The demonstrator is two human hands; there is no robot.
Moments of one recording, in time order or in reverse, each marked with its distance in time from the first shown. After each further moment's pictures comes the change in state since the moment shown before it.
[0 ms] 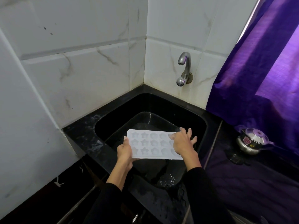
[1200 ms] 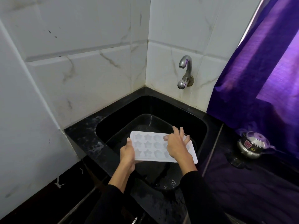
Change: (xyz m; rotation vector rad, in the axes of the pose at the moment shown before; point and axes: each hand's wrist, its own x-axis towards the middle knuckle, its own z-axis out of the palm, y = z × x) left_hand -0.006 -0.001 0.007 0.008 -0.020 0.010; right_hand -0.003 -0.016 0.005 0.044 0.051 -0.112
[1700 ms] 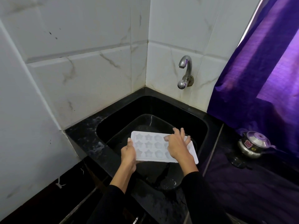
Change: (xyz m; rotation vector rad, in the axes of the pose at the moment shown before) left_hand 0.001 -0.002 0.002 -0.008 0.008 0.008; right_hand -0.003 -0.001 -0.001 0.009 -0.010 0.012
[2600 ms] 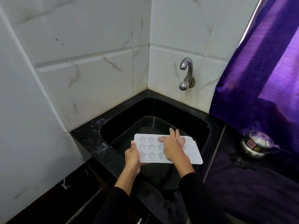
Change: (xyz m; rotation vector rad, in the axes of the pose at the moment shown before) left_hand -0.010 -0.004 0.002 0.004 0.012 0.005; right_hand -0.009 -0.016 0.008 0.005 -0.014 -0.098
